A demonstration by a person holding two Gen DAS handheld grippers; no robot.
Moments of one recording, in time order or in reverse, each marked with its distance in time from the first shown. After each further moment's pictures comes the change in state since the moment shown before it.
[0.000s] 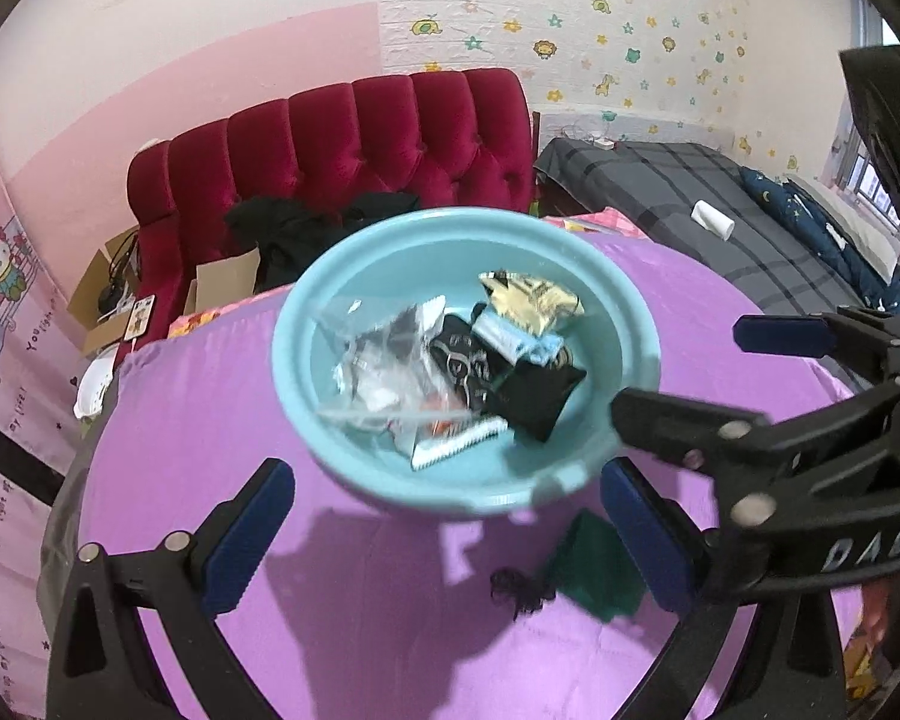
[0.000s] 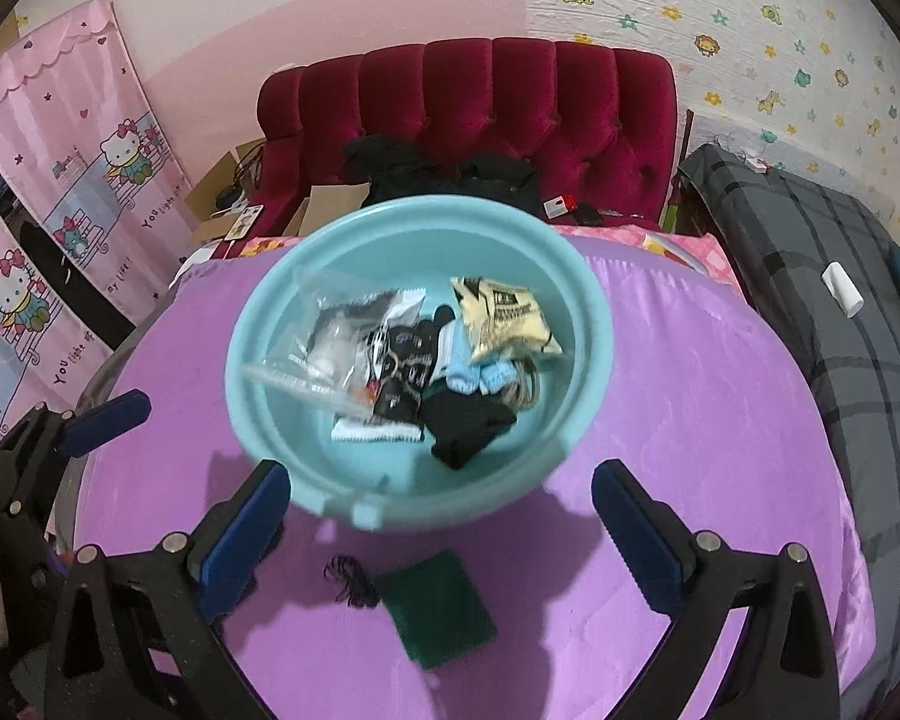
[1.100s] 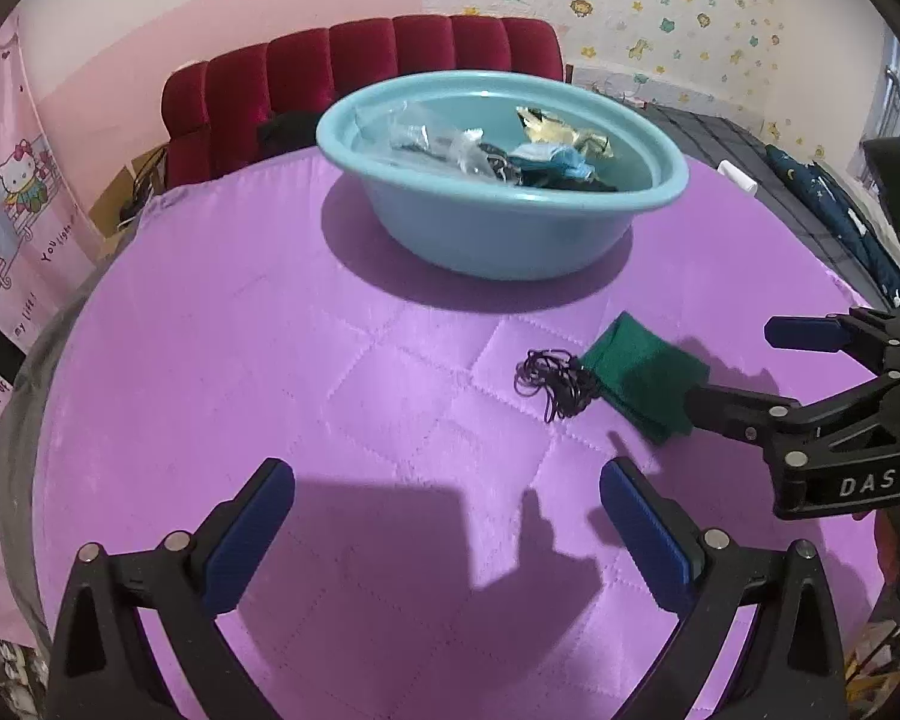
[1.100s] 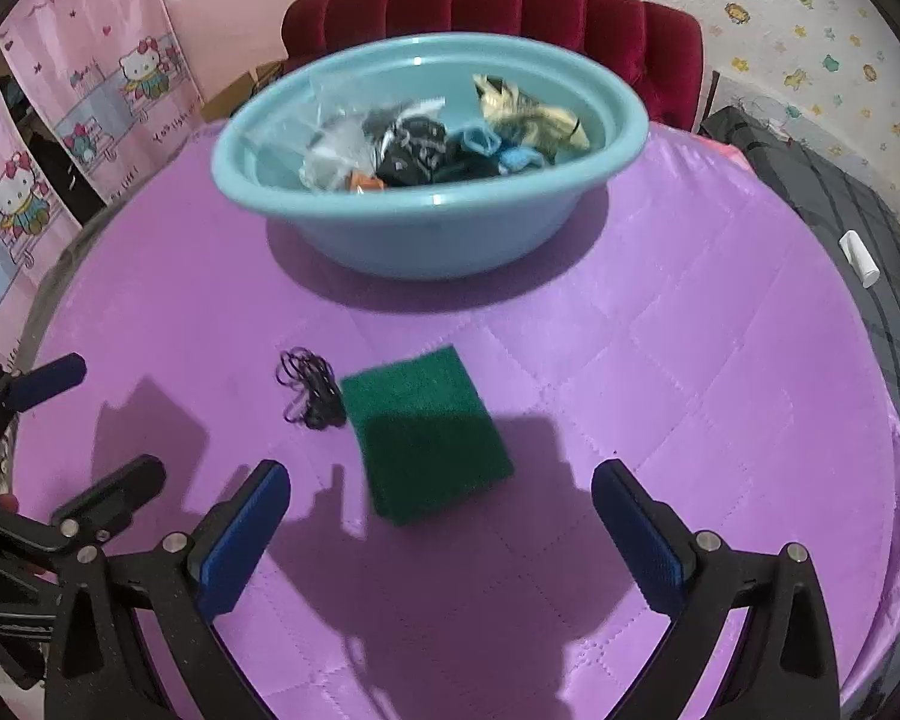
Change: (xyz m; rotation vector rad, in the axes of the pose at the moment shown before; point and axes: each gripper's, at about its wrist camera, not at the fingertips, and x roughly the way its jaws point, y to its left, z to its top) left arm 0.012 0.005 -0.127 -0.086 0.091 0.031; right arm 0.043 0.000 -0.122 -0.088 0.103 -0.002
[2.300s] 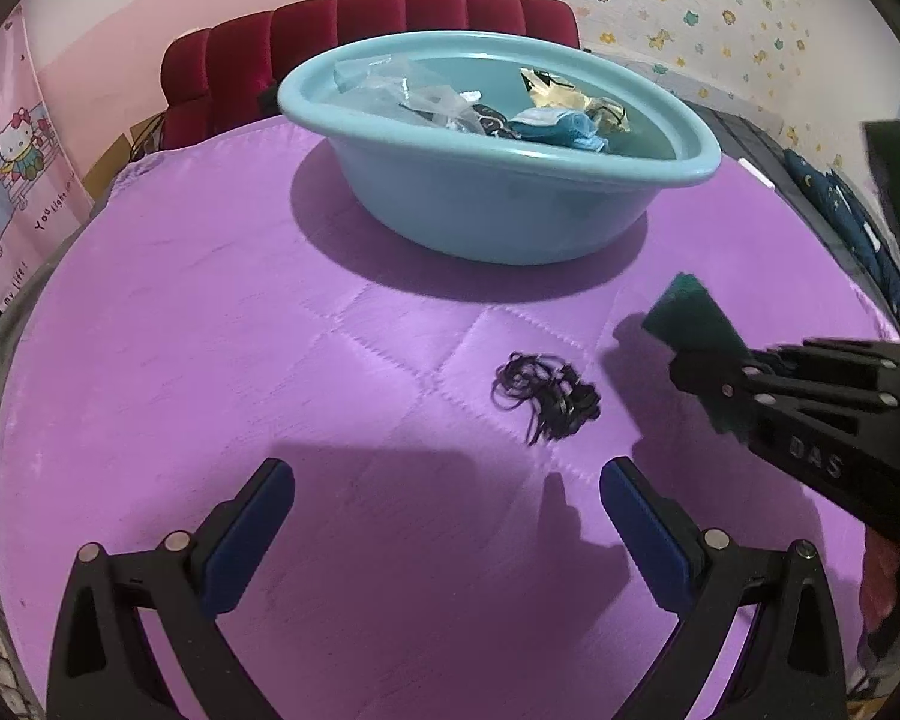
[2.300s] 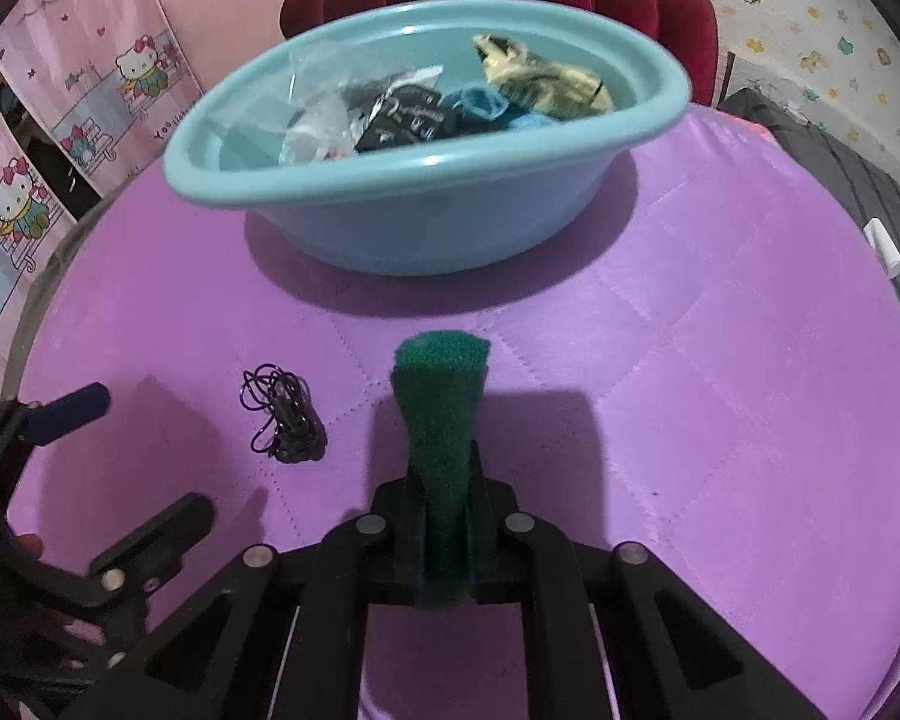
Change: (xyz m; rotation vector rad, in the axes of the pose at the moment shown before) left arm 0.040 -0.018 0.012 -0.063 0.043 -0.003; right arm 0.045 -0.008 0.006 0.015 0.024 0.043
